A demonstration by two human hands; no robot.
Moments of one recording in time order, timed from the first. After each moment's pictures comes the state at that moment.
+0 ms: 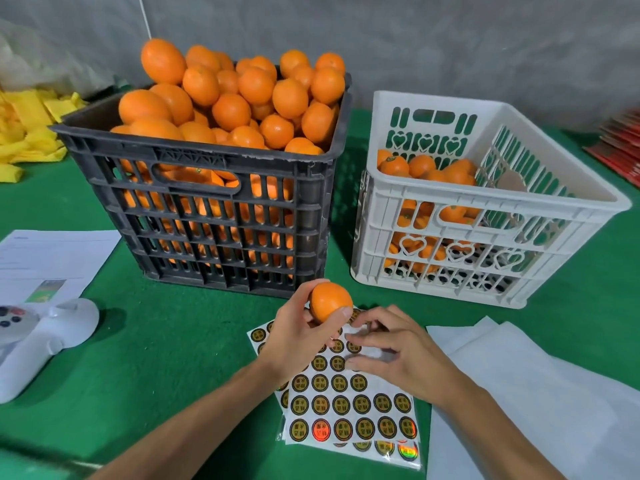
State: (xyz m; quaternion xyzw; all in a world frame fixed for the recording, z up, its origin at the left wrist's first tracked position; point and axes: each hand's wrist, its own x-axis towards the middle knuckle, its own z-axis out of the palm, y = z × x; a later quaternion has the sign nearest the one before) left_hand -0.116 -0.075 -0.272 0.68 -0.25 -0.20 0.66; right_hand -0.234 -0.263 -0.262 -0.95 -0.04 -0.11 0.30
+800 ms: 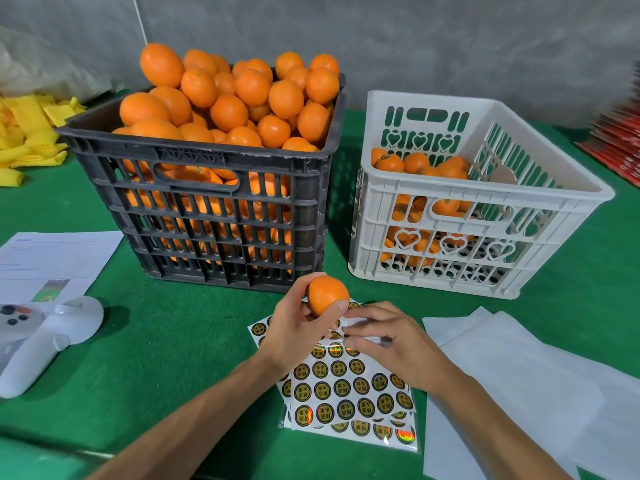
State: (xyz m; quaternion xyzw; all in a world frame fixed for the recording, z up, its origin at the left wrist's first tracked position) left_hand -0.119 -0.071 -0.267 0.68 -0.26 -0.18 0.66; right_hand -0.234 -0.255 -0.264 -0.91 -0.01 -0.10 0.40
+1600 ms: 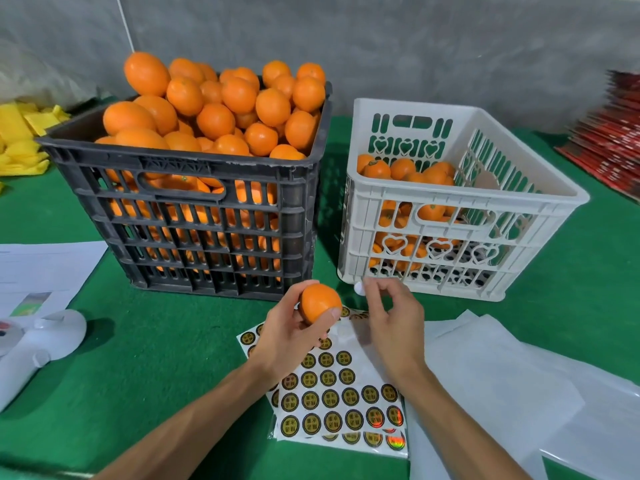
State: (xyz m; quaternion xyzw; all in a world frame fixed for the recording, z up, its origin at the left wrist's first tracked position) left_hand -0.118 -0.075 -0.269 0.68 -0.26 -0.20 0.65; right_hand -0.210 -0.234 -0.248 -0.80 0.23 -0.36 0.43
